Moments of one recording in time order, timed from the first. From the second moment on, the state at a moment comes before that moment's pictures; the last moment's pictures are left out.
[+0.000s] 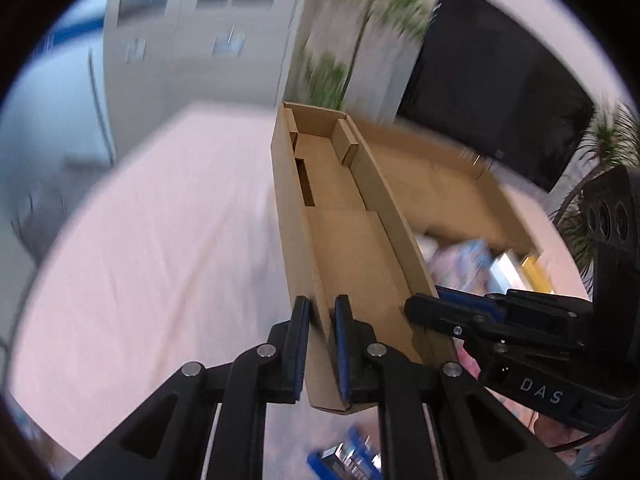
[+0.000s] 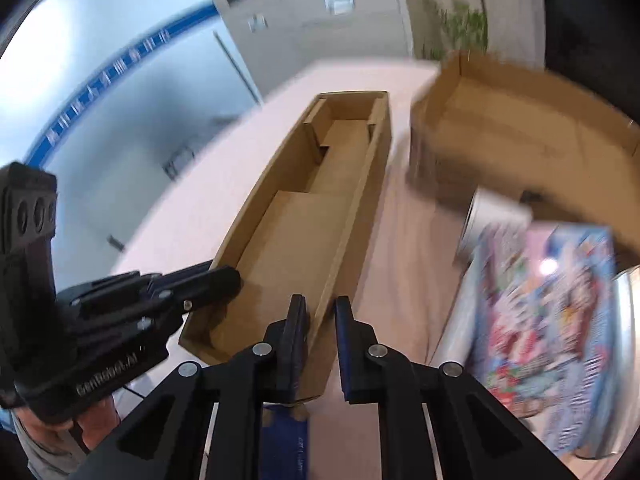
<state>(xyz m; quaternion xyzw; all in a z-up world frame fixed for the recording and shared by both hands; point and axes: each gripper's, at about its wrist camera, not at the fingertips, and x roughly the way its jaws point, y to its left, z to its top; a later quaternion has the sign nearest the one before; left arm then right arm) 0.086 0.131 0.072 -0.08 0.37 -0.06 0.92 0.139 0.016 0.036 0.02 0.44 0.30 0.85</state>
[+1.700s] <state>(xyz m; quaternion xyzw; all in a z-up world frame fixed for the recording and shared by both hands) 0.142 -0.001 -0.039 -0.14 0.53 -0.18 0.82 0.168 -0.183 -0.020 -0.05 0.47 0.32 0.82</state>
